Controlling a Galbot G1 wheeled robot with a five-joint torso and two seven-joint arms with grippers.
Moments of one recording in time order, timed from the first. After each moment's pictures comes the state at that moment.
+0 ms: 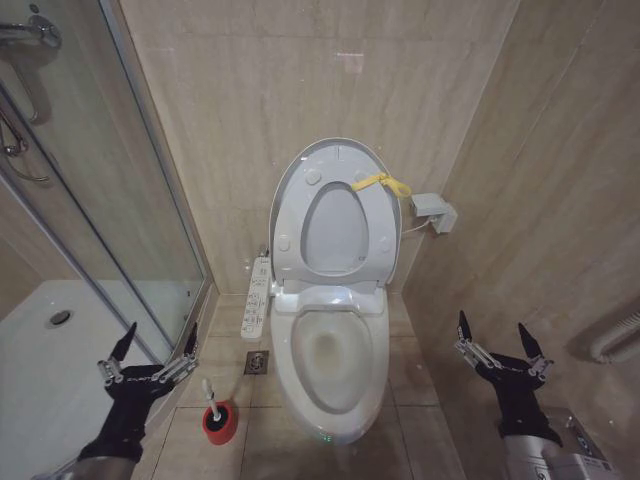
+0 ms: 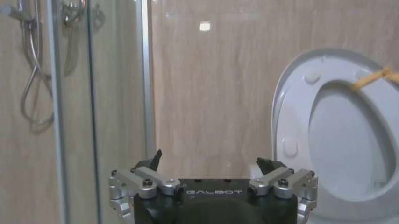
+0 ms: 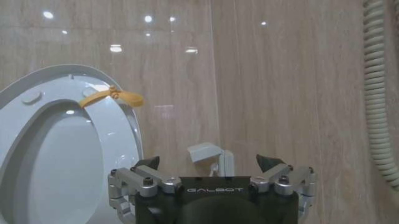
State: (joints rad) left arm 1.93 -1.27 -0.72 -2.52 -0.30 -0.03 -0.16; right arm -1.83 1.47 0.73 2.39 0.27 0.17 0.19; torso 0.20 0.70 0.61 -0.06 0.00
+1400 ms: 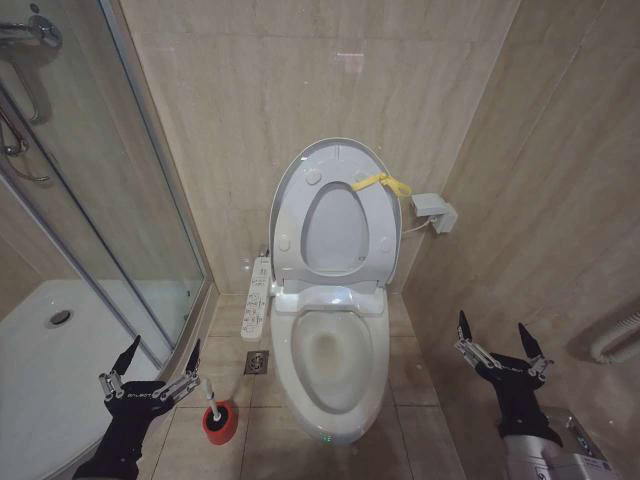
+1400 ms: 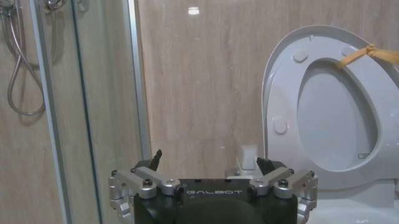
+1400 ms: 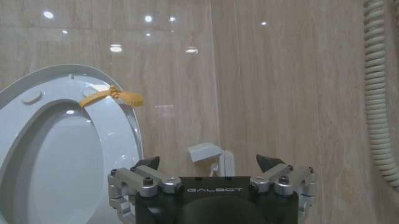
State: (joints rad) left arm 1.98 -1.28 -0.74 -2.50 -0.27 -0.04 -0.09; right arm -1.83 1.47 0.73 2.39 0.27 0.17 0.19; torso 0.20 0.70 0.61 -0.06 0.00
